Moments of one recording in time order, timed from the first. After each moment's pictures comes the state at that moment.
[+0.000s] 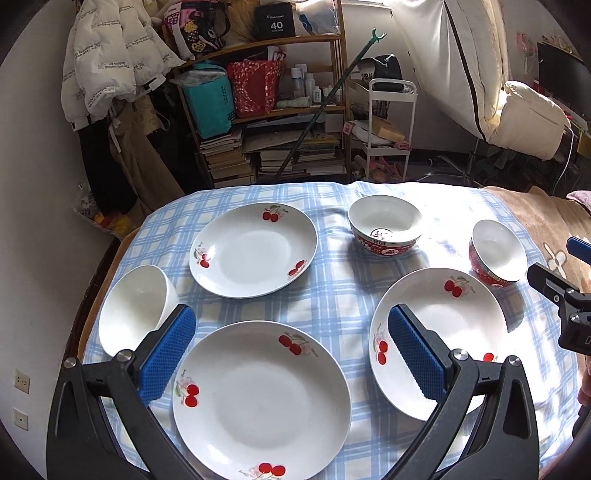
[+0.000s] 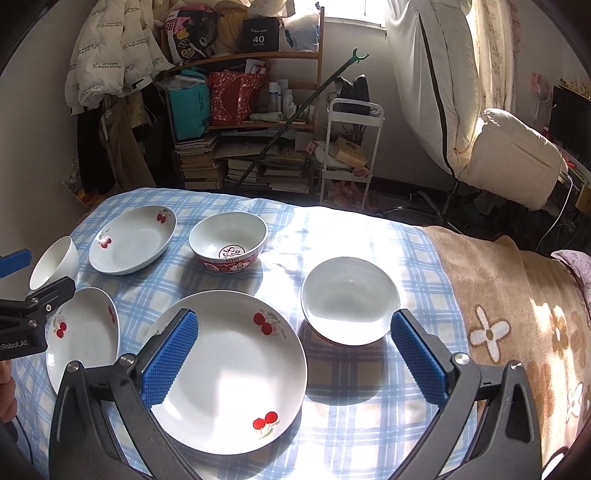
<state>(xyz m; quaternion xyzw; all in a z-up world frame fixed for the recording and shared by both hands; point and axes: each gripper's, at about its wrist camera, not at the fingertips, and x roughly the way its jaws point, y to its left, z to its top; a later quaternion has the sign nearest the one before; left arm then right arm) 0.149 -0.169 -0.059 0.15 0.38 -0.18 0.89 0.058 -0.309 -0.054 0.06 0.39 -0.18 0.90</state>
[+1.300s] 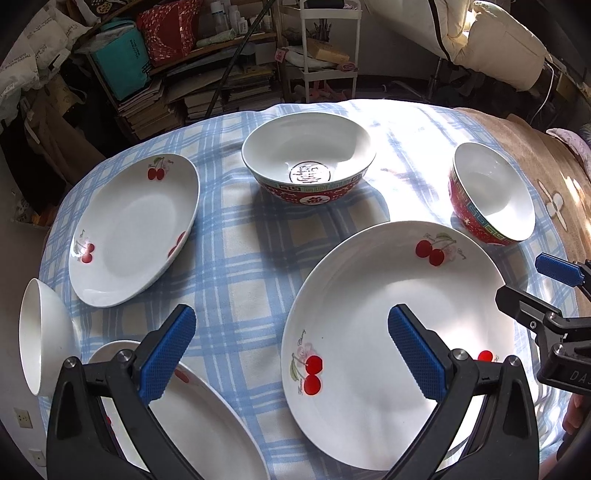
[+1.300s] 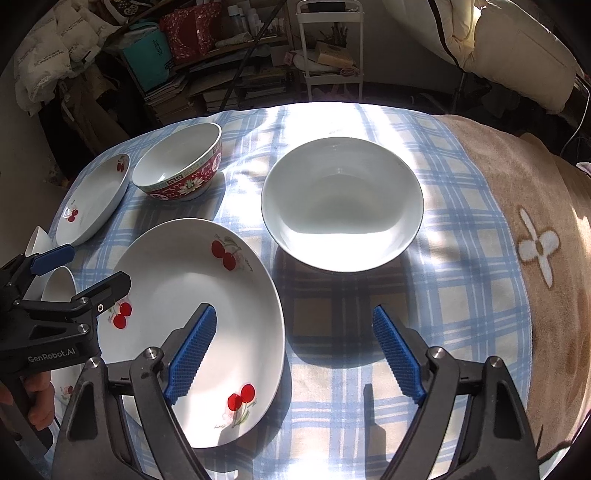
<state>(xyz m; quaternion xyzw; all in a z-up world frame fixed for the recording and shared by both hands) 0.187 -0.266 -0.149 0.20 0.50 -0.26 0.80 0.073 -0.360 -0.142 0.18 0.51 -0.16 0.83</state>
